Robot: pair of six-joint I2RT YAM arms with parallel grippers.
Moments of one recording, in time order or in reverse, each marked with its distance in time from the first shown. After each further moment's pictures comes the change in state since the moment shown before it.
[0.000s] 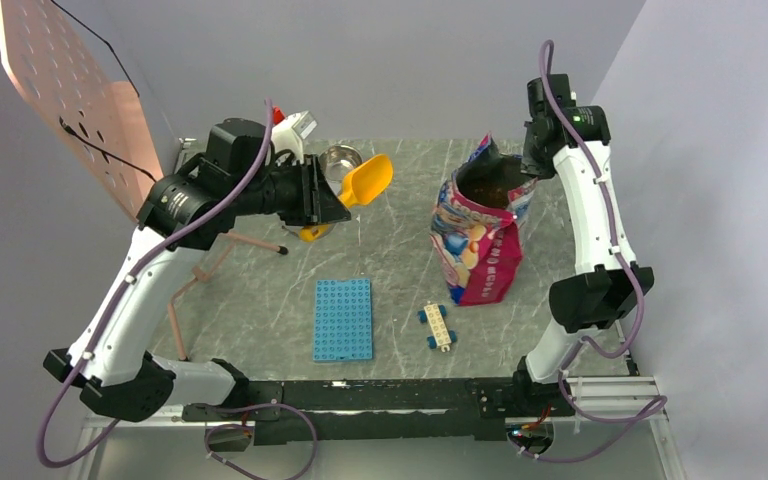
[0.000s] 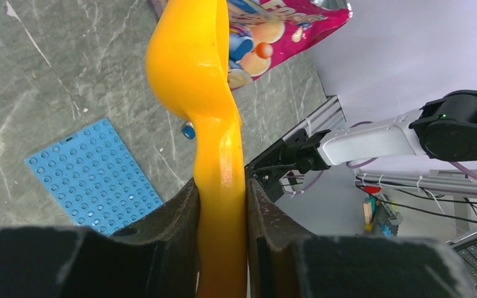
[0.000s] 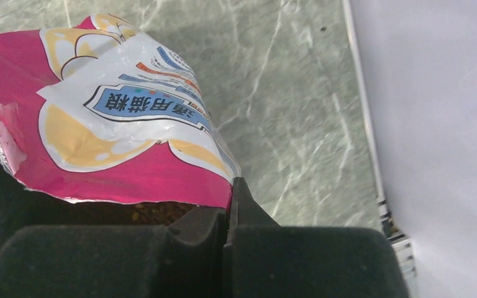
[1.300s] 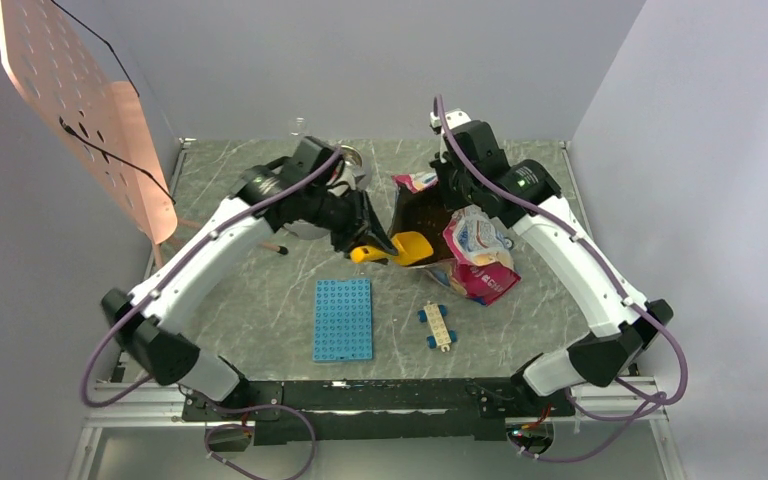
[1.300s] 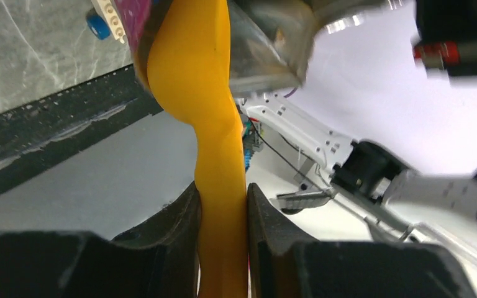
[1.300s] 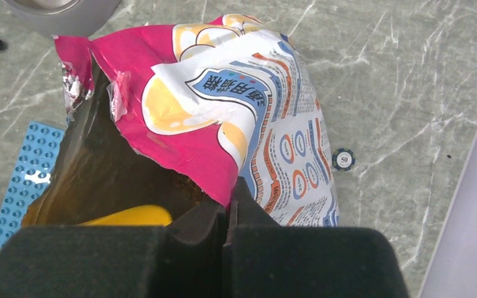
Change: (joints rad) left arm -0.061 0.162 -0.181 0.049 0.320 -0.510; right arm 0.503 -0.262 -0.336 0.329 -0.073 -0.195
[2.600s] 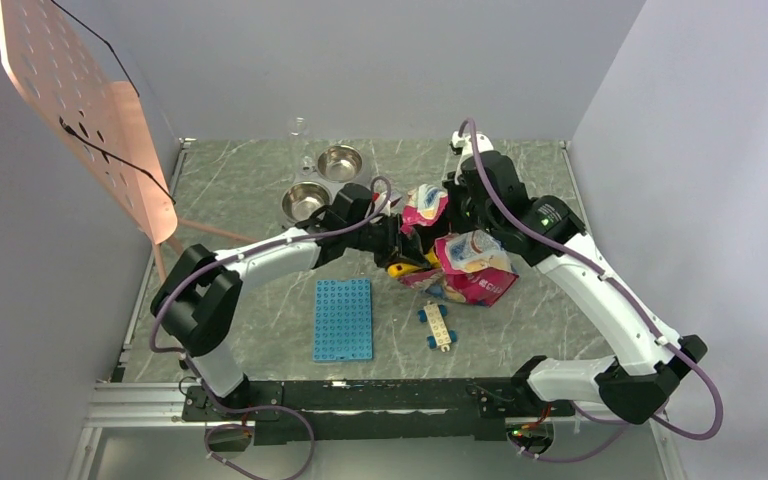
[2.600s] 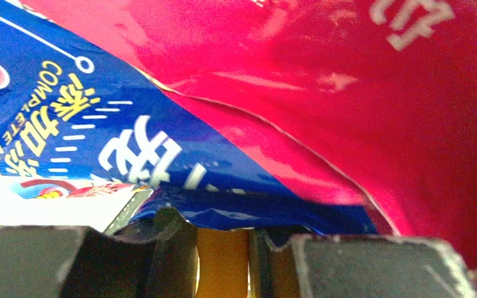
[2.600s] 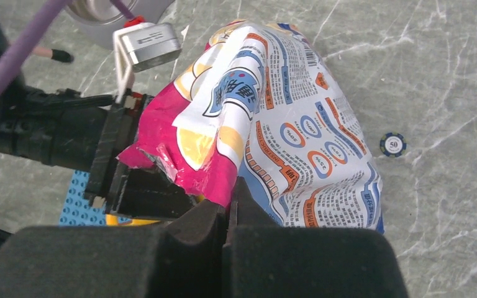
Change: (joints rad) left arm -0.049 0.255 -0.497 1.022 0.082 -0.061; right arm 0.057 -0.229 -0.246 0.111 -0.033 0.166
